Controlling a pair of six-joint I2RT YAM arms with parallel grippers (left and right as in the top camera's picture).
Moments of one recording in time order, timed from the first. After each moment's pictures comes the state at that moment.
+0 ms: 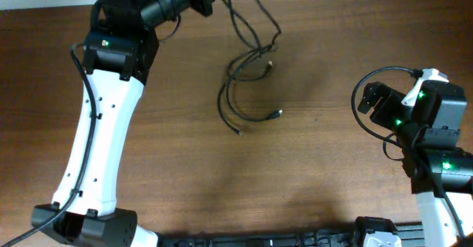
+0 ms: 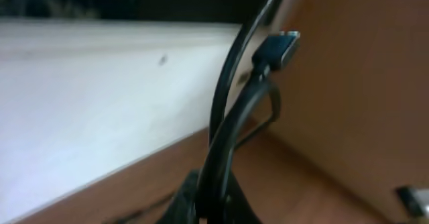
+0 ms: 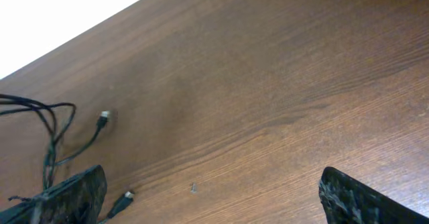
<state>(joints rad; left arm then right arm) -0.26 1.69 1.90 -0.33 0.65 -0.23 -0.16 0.92 0.96 -0.75 -0.01 0.37</state>
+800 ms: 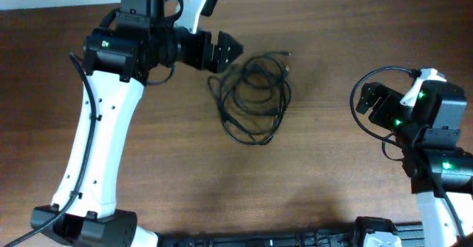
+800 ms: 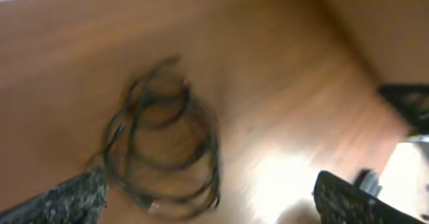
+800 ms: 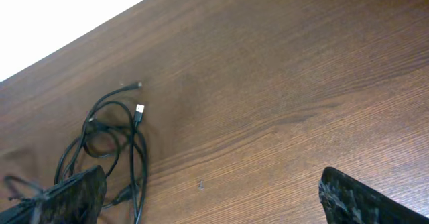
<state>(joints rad) -0.27 1.69 1.90 -1.08 0.56 0.03 -0.16 0.92 0.96 -0.75 -0.05 0.37</state>
